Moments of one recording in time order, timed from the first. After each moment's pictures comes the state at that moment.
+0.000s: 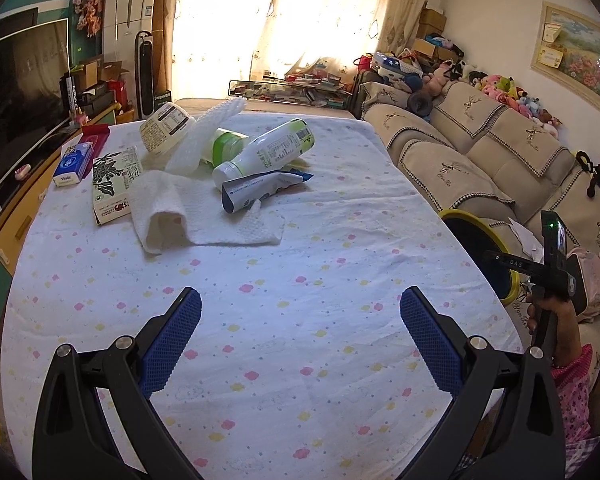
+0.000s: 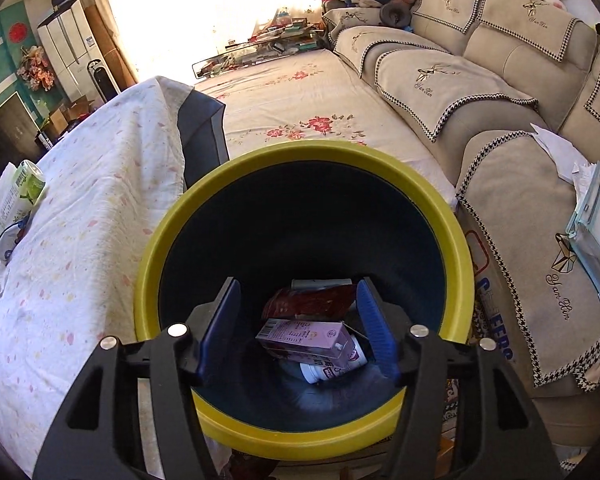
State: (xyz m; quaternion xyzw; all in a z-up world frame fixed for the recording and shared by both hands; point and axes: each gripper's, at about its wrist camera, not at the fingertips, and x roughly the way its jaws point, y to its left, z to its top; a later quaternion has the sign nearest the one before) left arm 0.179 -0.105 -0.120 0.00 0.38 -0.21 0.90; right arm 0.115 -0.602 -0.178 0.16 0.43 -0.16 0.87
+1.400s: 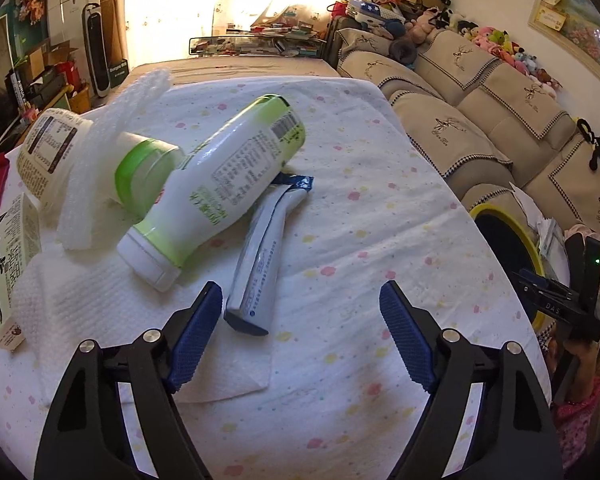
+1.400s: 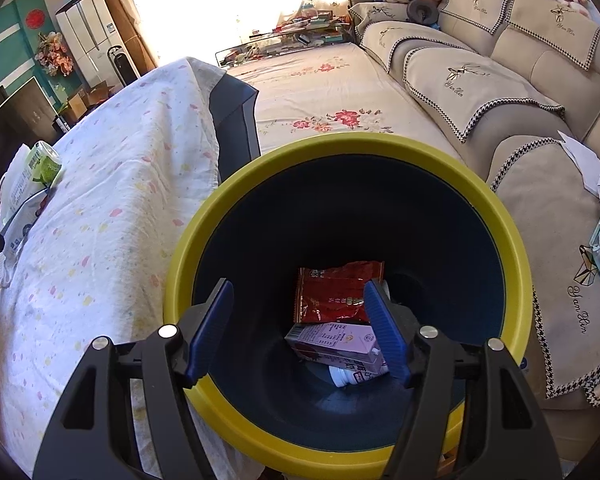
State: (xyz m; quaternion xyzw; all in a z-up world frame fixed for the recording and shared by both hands) left arm 0.354 -0.189 -0.167 0.05 0.47 -0.26 0.84; right arm 0.142 -0.583 -0.186 0.16 0.44 -0.12 0.88
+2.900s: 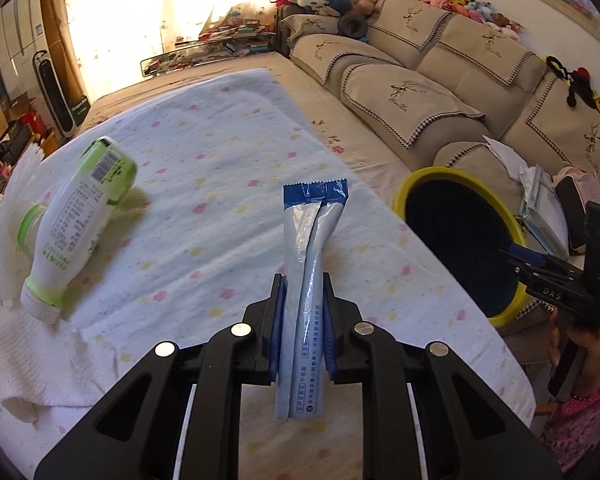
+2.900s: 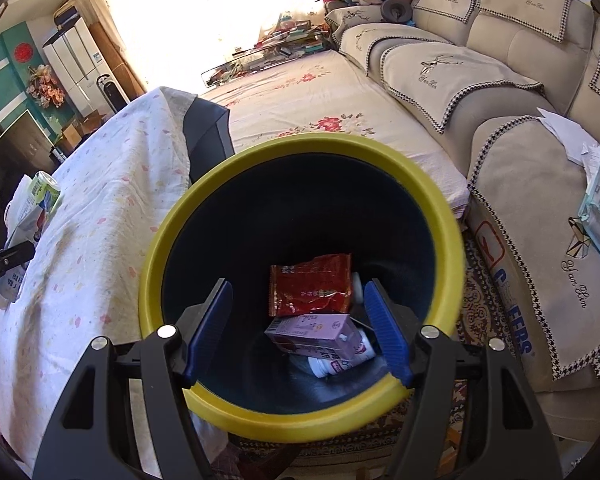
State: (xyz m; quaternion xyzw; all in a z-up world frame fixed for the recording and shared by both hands) left arm 0.300 -0.307 -0.160 0.13 0.45 -0.32 0.83; right arm 0.094 -0.619 -0.182 0.20 0.41 -0.14 0.88
